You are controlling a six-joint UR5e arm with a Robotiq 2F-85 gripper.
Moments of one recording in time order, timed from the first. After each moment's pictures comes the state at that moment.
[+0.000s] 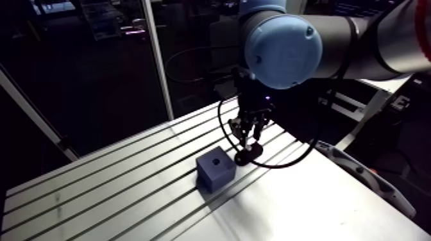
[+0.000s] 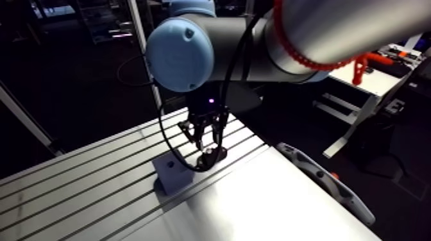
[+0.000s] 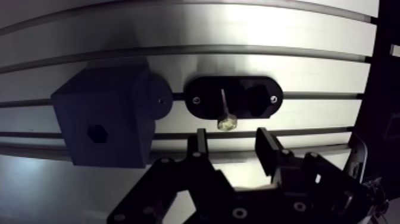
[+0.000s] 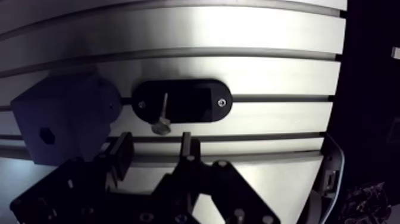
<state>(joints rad) -0.63 -1.30 1.94 -2.11 -1.64 -2.19</state>
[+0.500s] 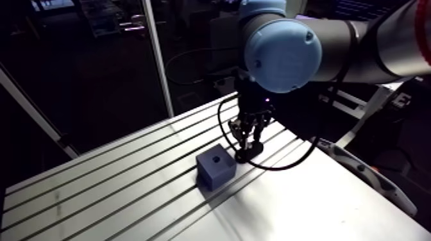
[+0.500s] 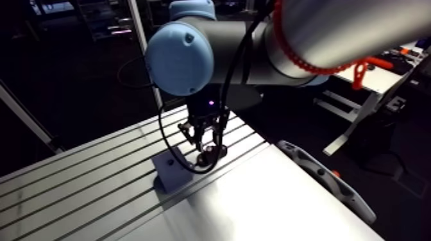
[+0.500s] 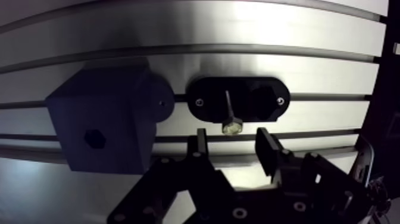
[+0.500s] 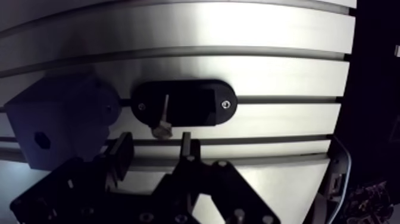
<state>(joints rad) -0.63 -1.28 1.95 -2.13 -1.64 -2.18</state>
